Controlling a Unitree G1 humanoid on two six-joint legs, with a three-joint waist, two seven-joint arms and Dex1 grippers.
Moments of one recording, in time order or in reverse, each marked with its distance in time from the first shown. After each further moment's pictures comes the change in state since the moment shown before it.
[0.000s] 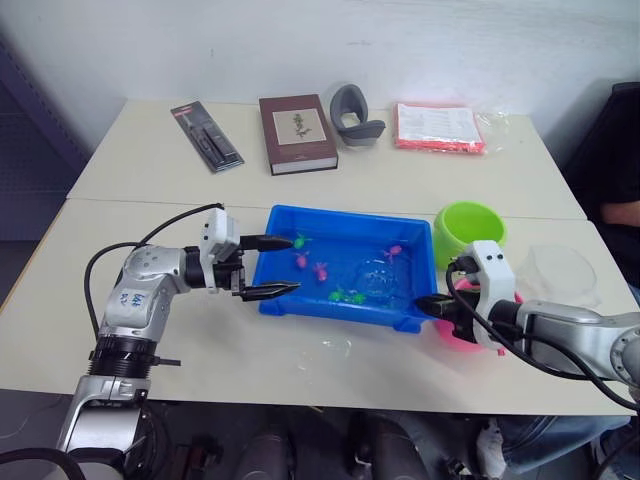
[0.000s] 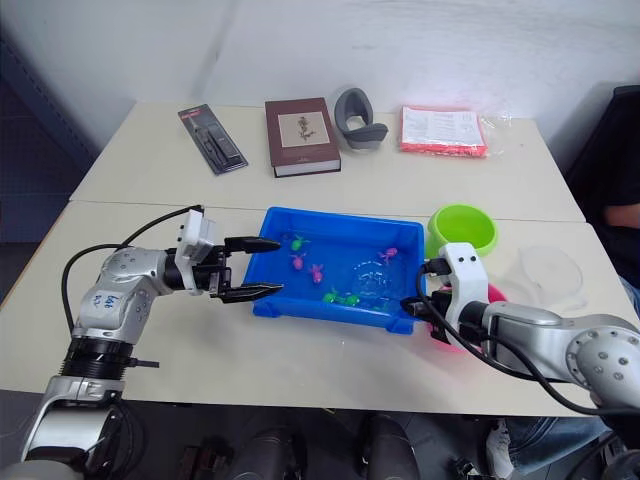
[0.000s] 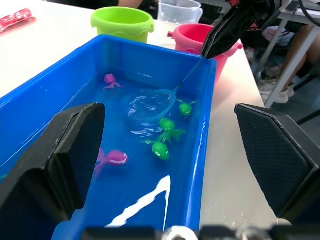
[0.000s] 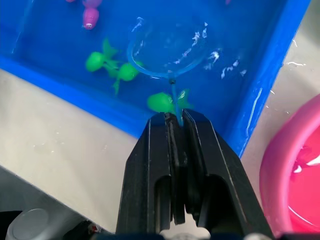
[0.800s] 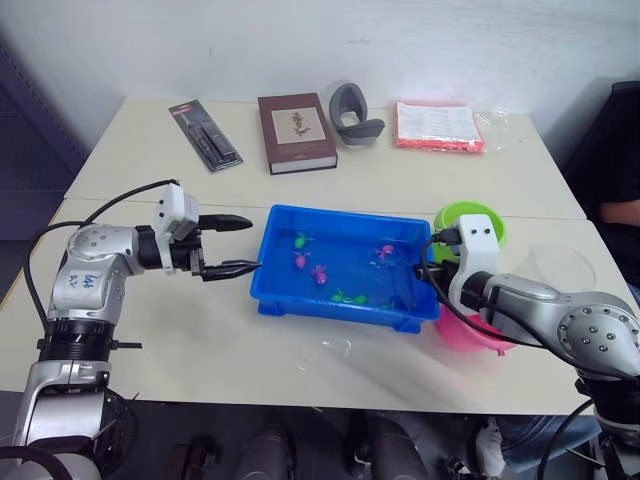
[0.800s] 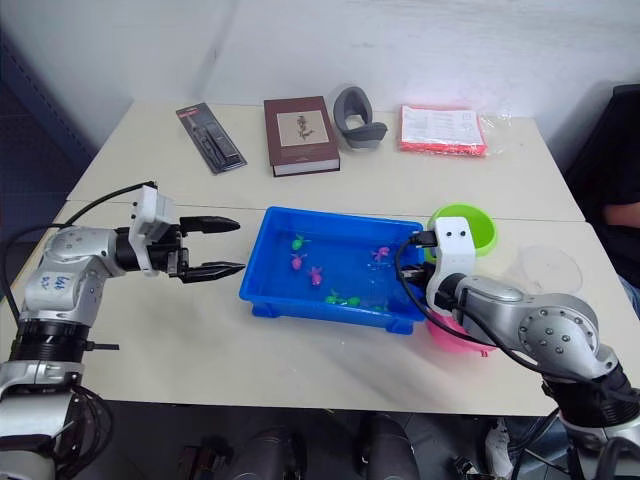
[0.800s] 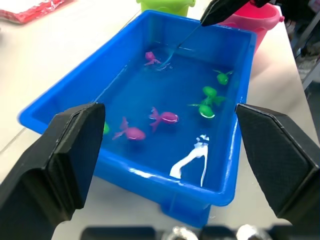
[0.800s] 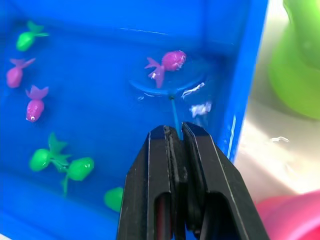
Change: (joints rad) left arm -0.090 0.166 0.036 0.135 0.009 -0.024 -0.054; right arm -0.117 0.238 0.006 0.034 -0.345 0.039 -0.028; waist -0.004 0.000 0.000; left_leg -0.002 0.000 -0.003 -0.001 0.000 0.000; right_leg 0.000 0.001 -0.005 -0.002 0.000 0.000
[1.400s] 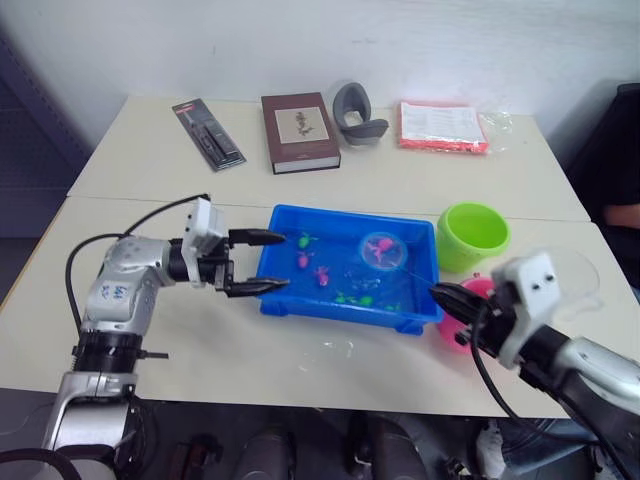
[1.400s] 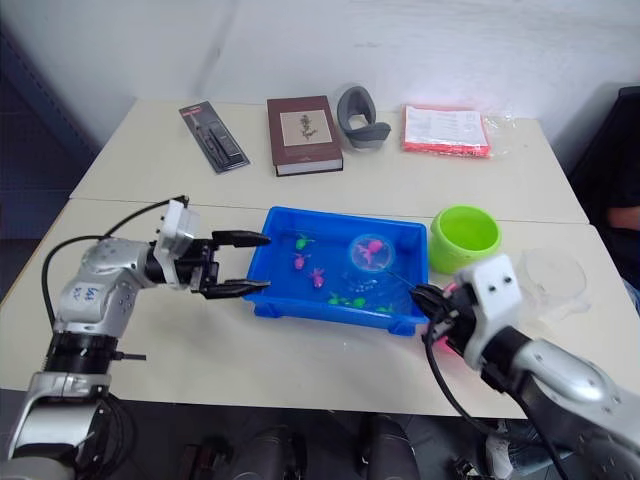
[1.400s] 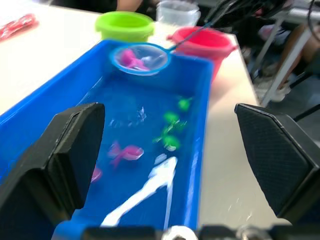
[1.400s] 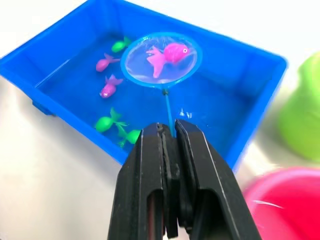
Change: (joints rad) left arm 0.102 -0.136 -0.031 -0.197 -0.068 0.064 -0.021; right arm 0.696 -0.034 -0.452 -0.509 -0.404 -0.246 0.613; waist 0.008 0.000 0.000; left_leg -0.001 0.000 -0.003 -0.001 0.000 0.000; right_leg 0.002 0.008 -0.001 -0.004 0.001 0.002
